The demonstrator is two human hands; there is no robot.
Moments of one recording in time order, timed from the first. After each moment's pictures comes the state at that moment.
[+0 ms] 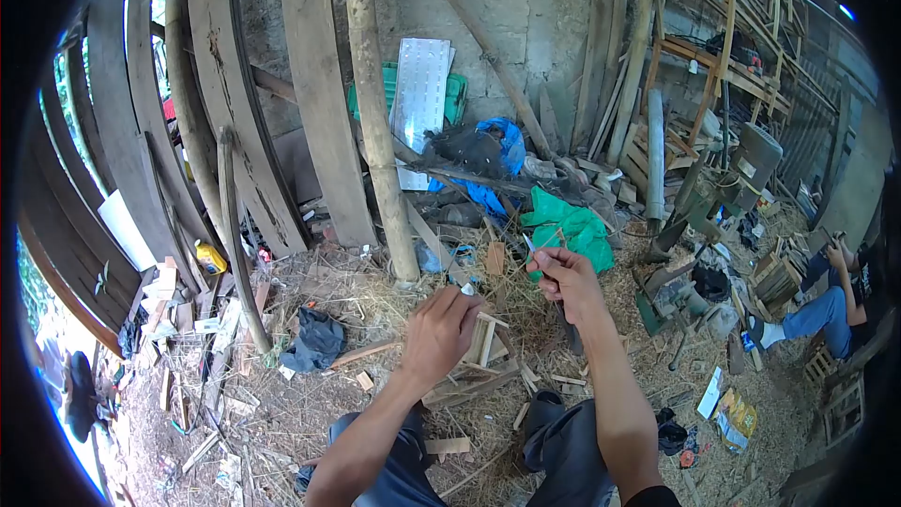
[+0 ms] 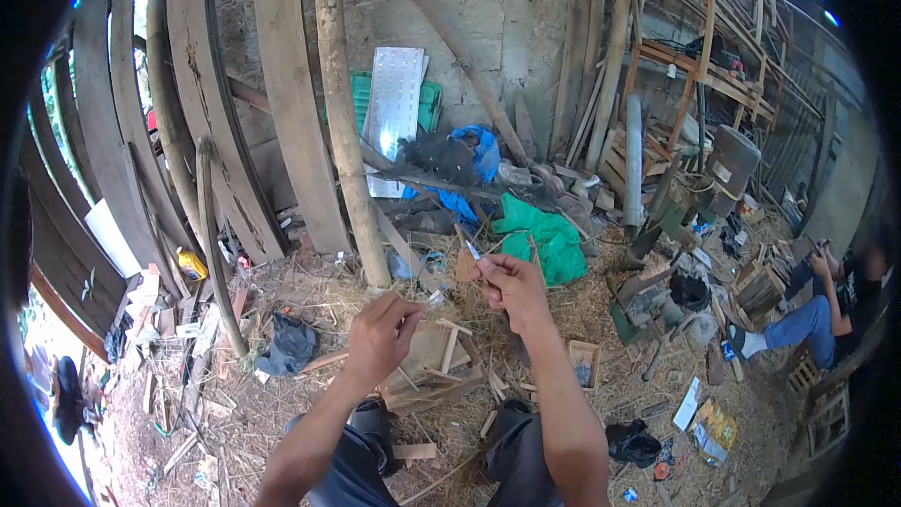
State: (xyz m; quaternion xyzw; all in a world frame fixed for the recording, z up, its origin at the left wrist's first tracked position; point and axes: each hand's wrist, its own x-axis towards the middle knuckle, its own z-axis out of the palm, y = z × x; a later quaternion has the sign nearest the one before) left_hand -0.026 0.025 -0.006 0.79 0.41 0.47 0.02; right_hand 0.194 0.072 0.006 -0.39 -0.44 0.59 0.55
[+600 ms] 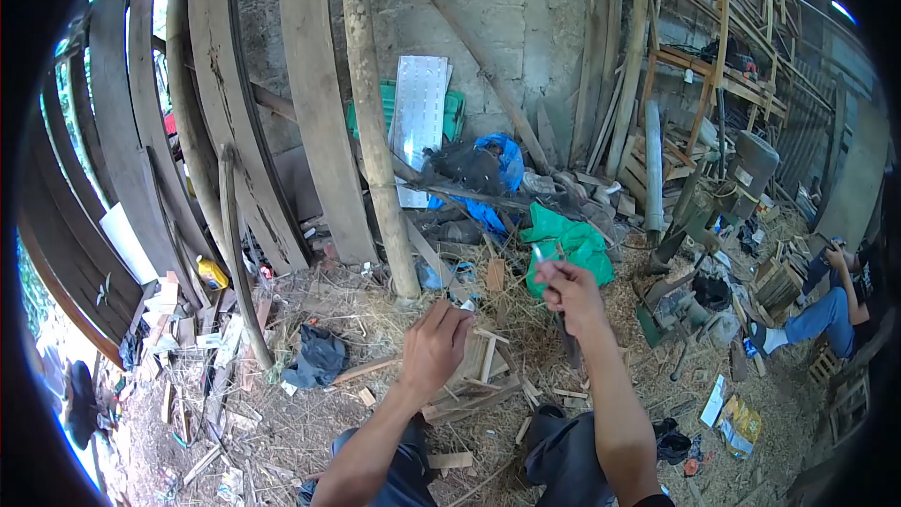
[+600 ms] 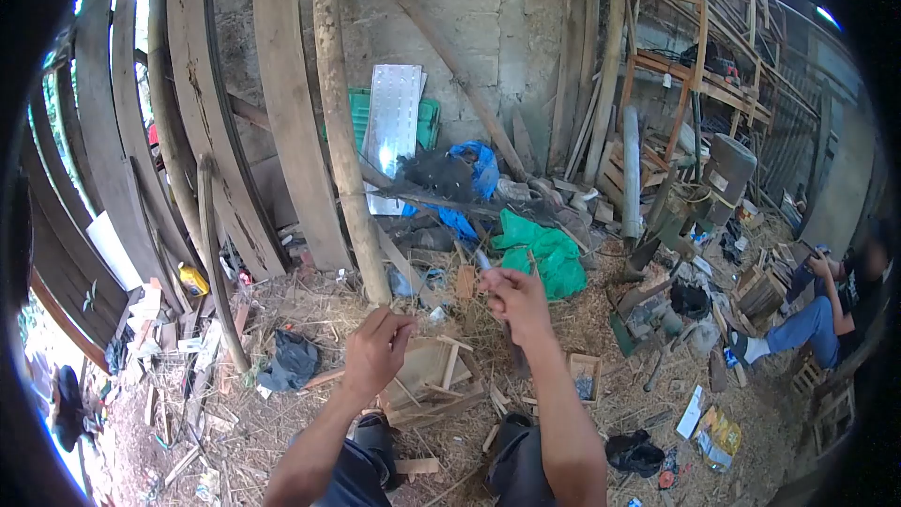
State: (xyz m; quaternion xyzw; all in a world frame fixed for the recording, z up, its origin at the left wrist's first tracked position) left_hand -0.028 0.026 -0.005 0.77 0.42 0.47 0.01; right_hand 0.199 0.078 0.004 -0.38 -0.41 0.58 0.60
